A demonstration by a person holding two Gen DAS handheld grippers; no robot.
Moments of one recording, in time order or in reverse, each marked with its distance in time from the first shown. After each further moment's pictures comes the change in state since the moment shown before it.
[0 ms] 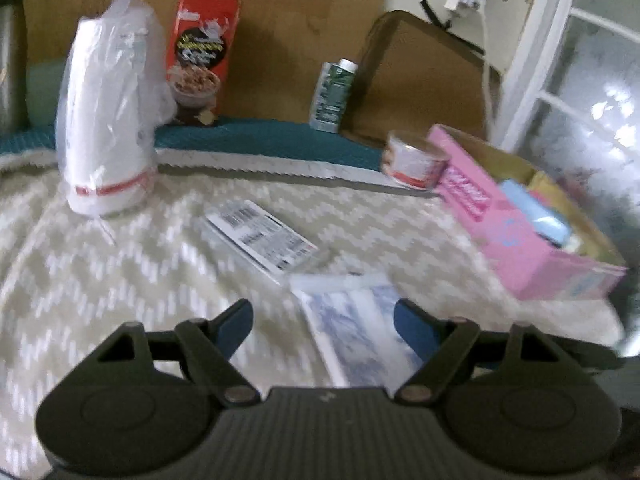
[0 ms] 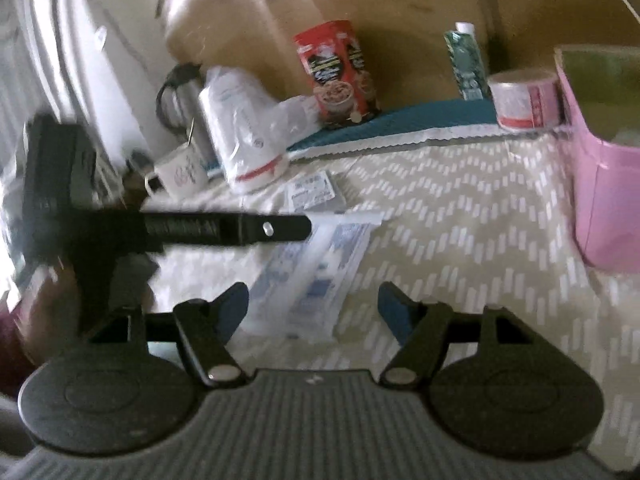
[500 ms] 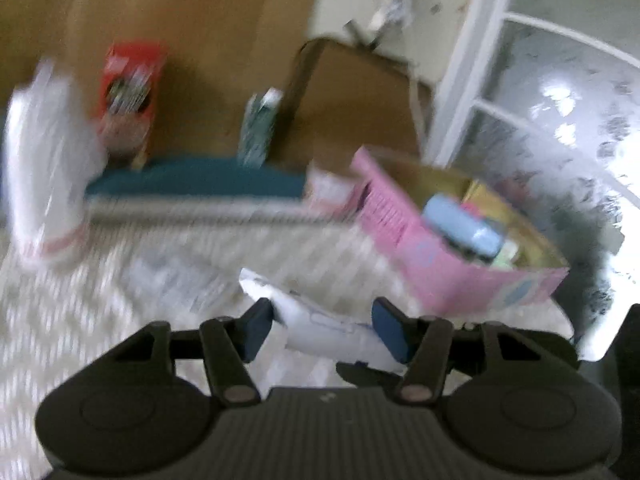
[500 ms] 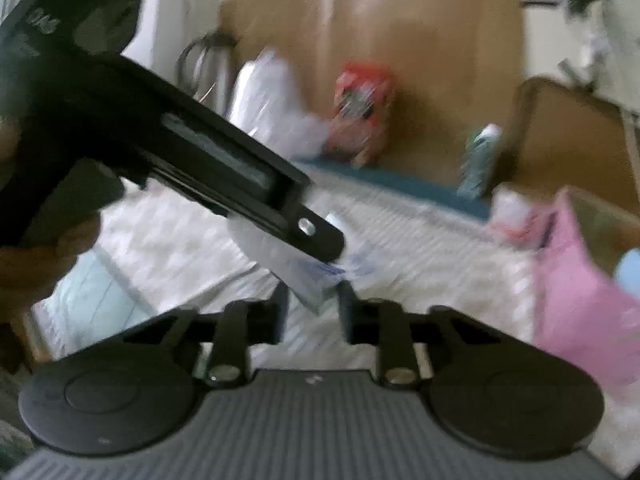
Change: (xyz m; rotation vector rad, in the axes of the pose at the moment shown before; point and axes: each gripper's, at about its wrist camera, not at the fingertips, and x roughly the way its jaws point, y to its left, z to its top) left arm -0.014 -0.052 0.023 0.123 -0.087 -0.109; right arm -0.002 0.030 -0.001 -0.326 -0.161 -0.214
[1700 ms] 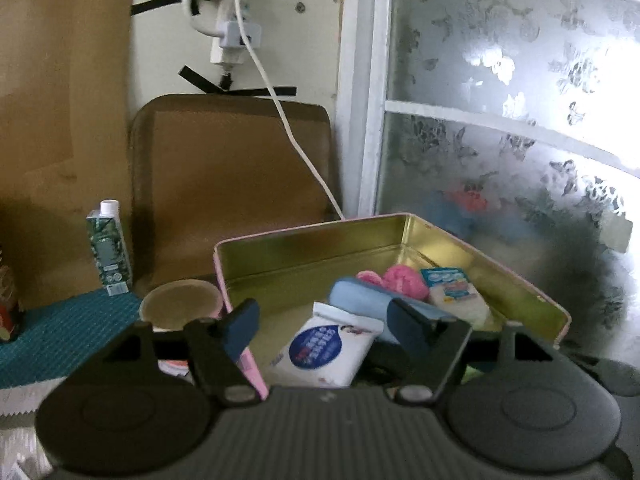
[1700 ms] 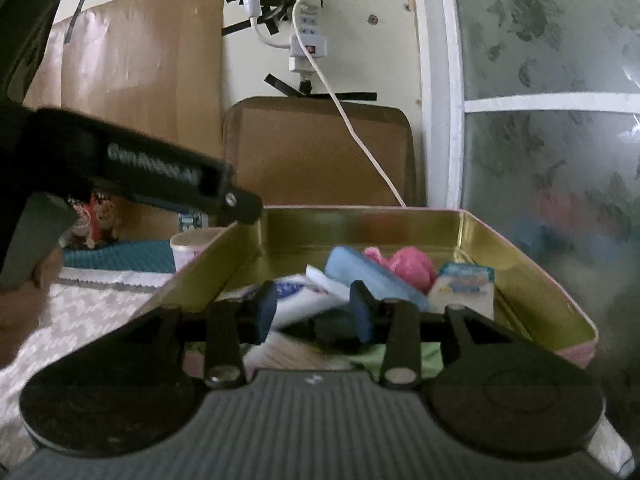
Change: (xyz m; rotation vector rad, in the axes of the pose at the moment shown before) left arm 0.135 -0.143 0.074 0.270 -0.091 -0.053; right arm -0.060 -0.153 -0.014 0.288 -0.093 -0.529
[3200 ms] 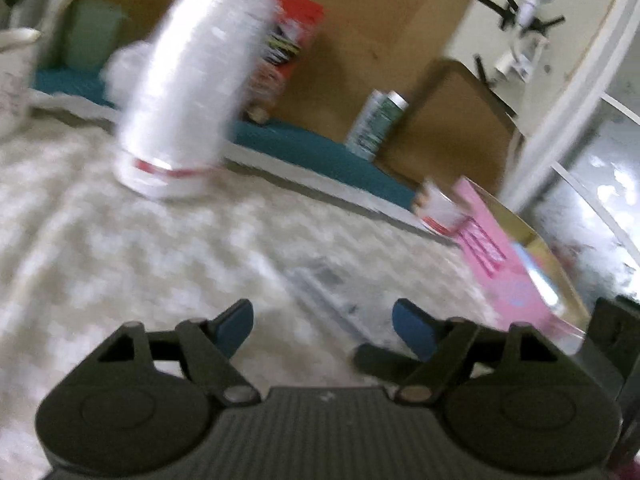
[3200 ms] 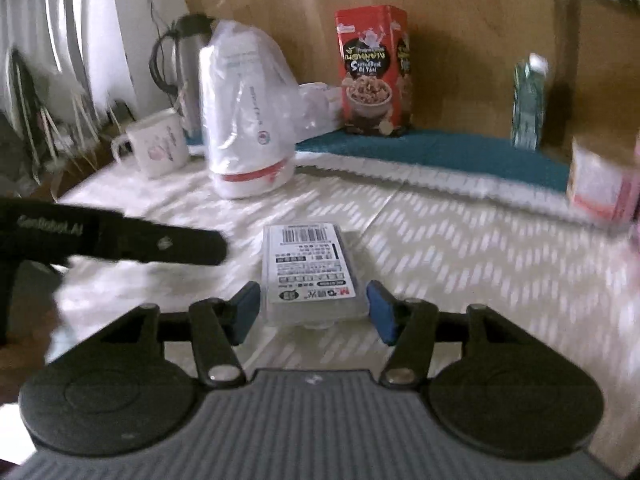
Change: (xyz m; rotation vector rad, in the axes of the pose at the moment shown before) left arm -0.165 0.211 -0.153 -0.598 0.123 0.113; right arm 0.056 0.212 -0.018 -0.071 0.383 0.669
